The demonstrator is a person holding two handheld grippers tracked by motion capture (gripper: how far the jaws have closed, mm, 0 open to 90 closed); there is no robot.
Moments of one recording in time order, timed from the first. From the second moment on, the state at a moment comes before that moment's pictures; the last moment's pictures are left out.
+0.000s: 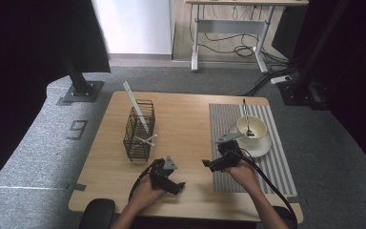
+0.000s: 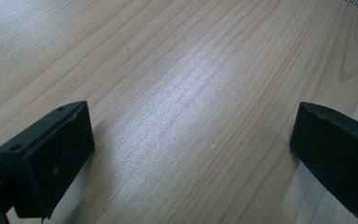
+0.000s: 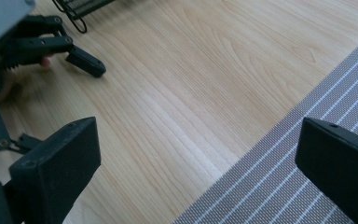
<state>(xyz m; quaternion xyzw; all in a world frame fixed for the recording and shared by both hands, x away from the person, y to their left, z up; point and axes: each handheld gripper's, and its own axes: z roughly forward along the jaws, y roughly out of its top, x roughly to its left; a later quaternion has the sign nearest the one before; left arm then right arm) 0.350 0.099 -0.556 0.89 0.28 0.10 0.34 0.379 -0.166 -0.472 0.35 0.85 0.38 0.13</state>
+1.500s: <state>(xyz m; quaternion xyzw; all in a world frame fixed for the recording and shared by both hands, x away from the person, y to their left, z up) 0.350 0.099 -0.556 0.89 0.28 0.10 0.33 0.406 -0.070 -0.394 0.26 0.86 0.43 0.10</state>
